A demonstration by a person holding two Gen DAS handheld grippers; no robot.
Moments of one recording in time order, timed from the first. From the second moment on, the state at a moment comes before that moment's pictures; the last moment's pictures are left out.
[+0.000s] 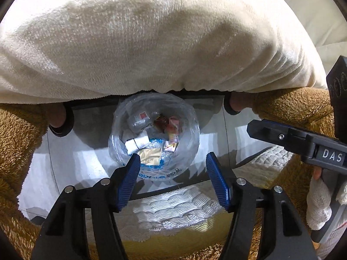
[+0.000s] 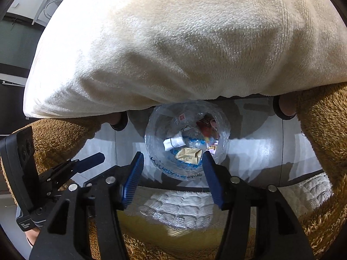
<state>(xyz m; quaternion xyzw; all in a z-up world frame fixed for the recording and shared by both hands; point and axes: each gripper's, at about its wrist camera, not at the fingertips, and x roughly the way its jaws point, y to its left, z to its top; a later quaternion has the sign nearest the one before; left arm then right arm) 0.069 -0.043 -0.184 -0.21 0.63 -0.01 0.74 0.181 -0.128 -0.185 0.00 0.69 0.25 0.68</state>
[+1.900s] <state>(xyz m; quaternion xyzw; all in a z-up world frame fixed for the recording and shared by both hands) 0.166 0.116 0.002 -0.14 0.40 0.03 0.91 0.320 -0.016 -0.024 -0.09 0.38 0.45 0.80</state>
